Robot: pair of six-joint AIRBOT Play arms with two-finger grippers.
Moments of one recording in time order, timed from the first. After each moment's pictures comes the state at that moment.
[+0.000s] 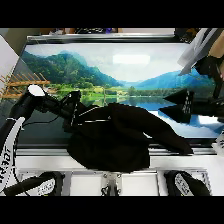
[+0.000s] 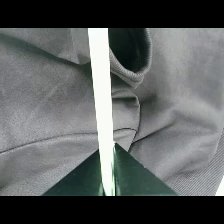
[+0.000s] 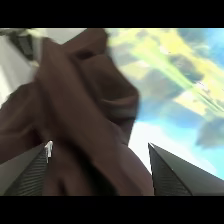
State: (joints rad) left arm -0.04 -1.32 1.05 0.84 -1.52 0.03; right arm -0.40 -0.90 0.87 -0.40 1.48 0.31
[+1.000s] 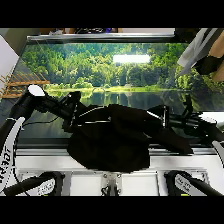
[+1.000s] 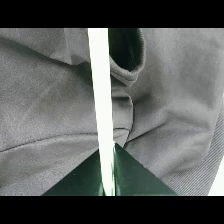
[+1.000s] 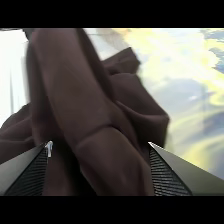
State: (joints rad) left arm -0.04 -1.32 1.05 0.84 -1.54 0.03; right arm -0.30 -1.18 0.54 -0.09 1.49 -0.40
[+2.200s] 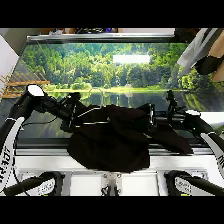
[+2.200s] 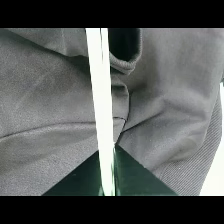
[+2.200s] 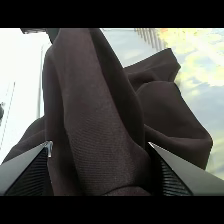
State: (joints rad) left arm -0.04 -1.32 1.05 0.85 -1.56 0.03; right arm -0.08 -1.28 0.62 -0.02 1.44 -0.35
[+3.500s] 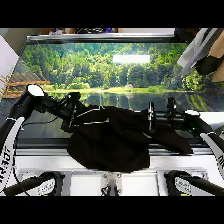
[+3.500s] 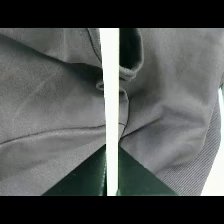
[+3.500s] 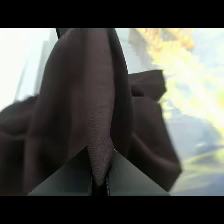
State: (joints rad) left arm -0.04 -1.32 1.05 0.83 -1.57 0.03; right arm -0.08 -1.28 0.62 -0.02 1.42 -0.73
